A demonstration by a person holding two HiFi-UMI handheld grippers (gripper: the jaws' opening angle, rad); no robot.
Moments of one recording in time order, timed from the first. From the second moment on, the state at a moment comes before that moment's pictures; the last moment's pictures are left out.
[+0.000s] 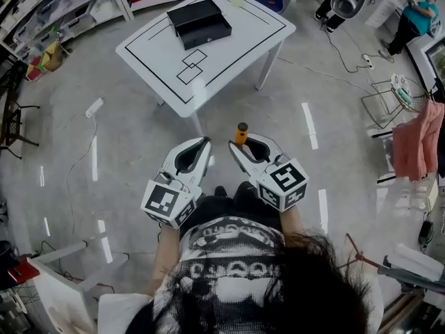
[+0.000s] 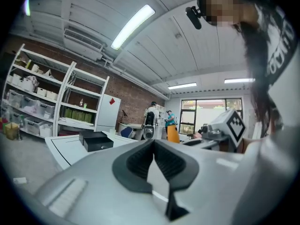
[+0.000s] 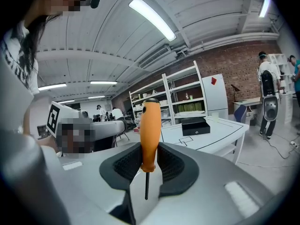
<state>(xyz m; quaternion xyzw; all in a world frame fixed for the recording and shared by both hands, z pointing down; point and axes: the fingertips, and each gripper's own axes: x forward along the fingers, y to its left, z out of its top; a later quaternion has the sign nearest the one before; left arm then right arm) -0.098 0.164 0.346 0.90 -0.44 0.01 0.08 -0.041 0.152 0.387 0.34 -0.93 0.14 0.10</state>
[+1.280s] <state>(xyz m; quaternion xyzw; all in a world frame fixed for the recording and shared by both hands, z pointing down) -0.036 -0.026 0.355 0.86 -0.50 0.01 0.09 0.035 -0.039 0.398 0.29 -0.94 0.14 0.12</state>
